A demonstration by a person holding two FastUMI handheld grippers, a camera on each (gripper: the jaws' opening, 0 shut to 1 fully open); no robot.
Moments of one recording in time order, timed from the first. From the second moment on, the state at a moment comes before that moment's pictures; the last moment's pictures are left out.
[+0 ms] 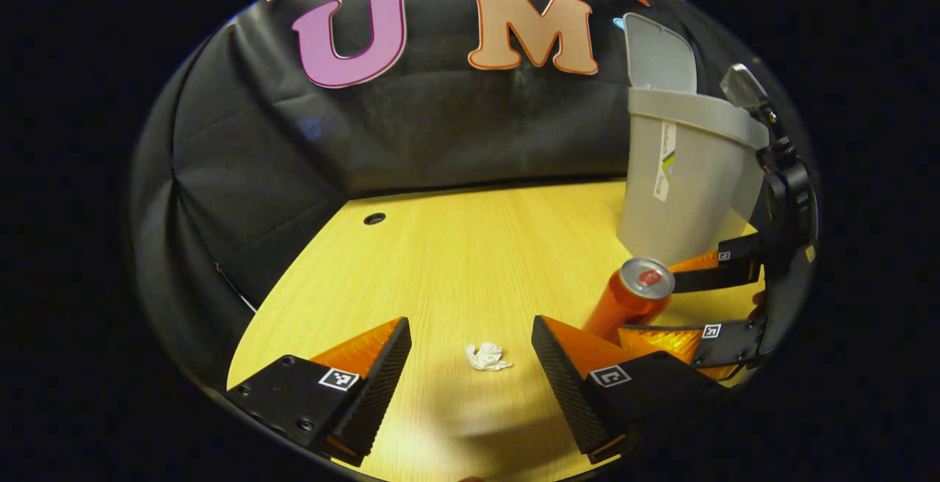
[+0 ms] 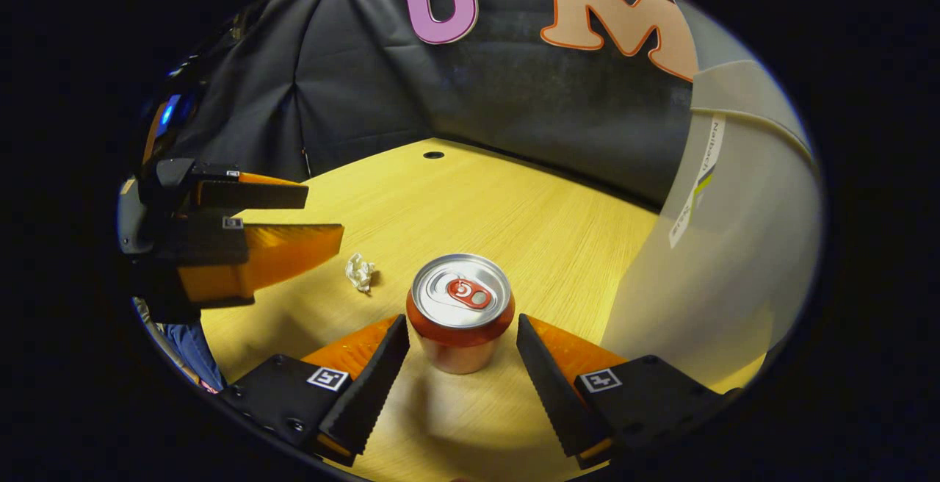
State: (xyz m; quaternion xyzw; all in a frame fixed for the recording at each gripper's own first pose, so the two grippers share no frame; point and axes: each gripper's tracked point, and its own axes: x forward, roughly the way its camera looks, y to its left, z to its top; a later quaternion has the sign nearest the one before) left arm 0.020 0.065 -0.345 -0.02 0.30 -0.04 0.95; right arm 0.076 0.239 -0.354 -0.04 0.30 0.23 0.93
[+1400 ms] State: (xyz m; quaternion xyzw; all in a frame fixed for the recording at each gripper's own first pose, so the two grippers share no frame) left arm 0.040 0.043 -0.429 -0.04 0.39 -0.07 0.92; right arm 0.090 0.243 -0.363 -0.01 0.32 0.21 0.92
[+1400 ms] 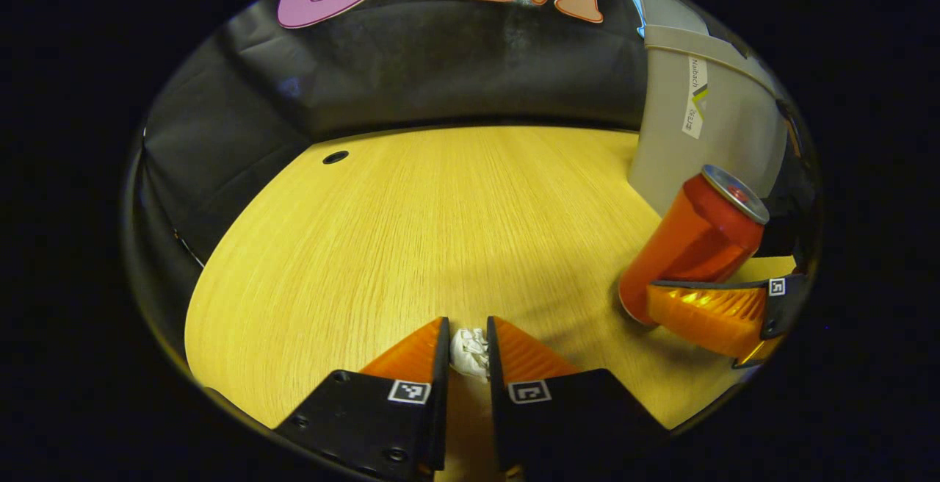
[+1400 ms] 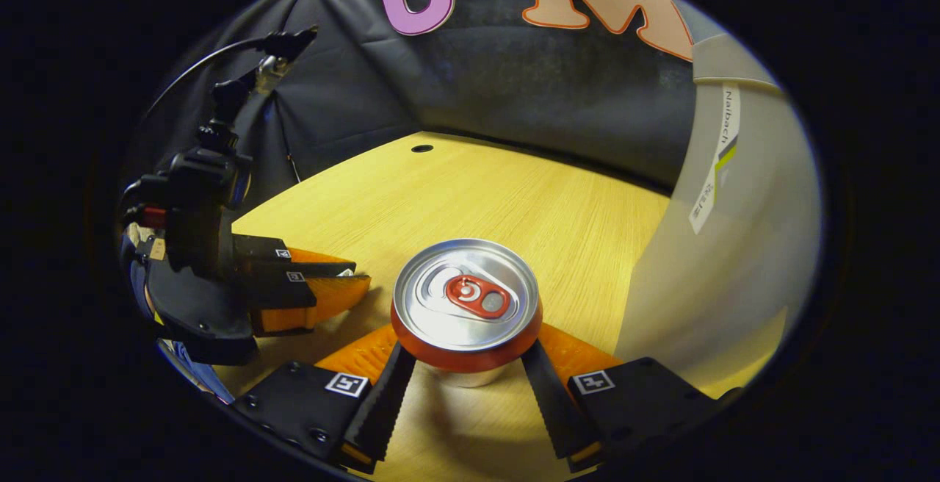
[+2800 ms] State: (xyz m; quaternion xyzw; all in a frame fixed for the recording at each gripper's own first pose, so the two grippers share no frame) left arm 0.037 0.012 -0.260 -0.03 0.26 -0.08 0.96; right arm 0.003 0.107 -0.326 -0.02 0.32 0.13 0.94
